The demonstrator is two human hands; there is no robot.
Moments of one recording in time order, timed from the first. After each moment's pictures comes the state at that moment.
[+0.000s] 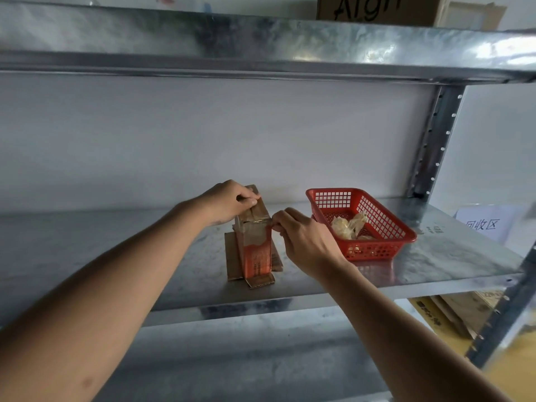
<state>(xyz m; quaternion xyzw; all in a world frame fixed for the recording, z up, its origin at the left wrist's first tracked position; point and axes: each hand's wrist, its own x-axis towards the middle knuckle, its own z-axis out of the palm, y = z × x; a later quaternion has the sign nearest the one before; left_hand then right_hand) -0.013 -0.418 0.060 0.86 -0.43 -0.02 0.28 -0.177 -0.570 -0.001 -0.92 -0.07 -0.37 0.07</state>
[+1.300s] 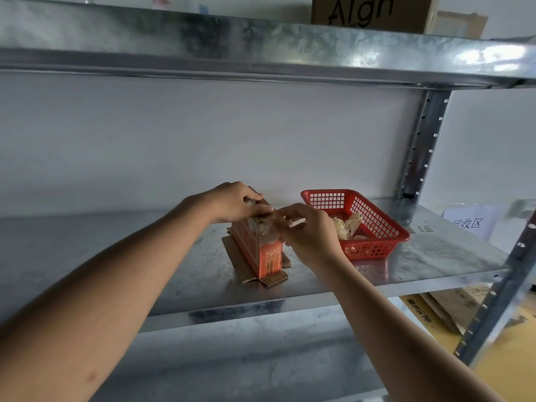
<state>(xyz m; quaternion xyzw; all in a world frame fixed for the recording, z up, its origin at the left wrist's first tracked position) -0.014 -0.430 0.072 0.88 -0.45 -0.03 0.18 -0.190 -0.557 0.013 -0.83 0.11 -0.35 0.43</state>
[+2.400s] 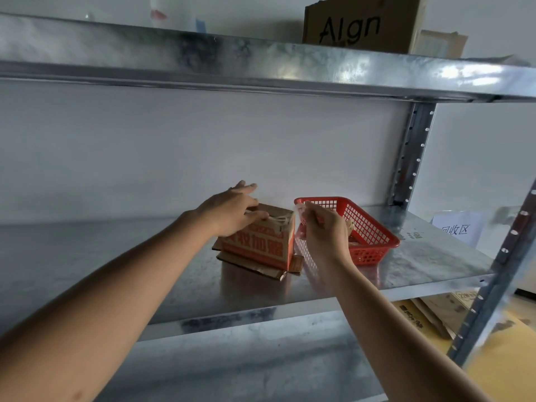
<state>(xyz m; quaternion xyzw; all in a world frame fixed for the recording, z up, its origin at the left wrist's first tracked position) -0.030 -0.432 0.067 0.86 -0.50 0.05 0.11 -0.192 -0.579 0.015 -0.77 0.23 -0.43 0.42</state>
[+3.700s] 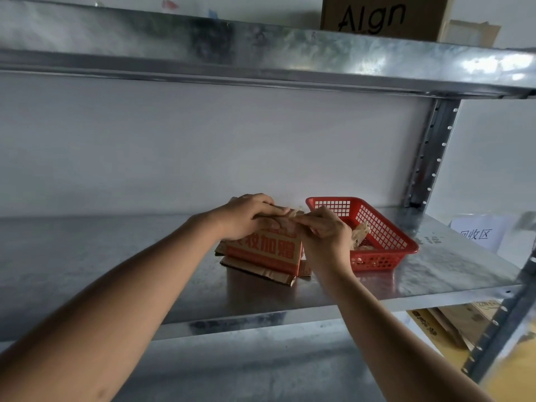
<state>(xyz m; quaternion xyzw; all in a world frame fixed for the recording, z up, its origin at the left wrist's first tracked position) -0.016 -0.438 0.051 0.80 -0.55 -0.03 0.22 -0.169 -0.576 -0.007 -0.76 0.11 -0.50 0.40</state>
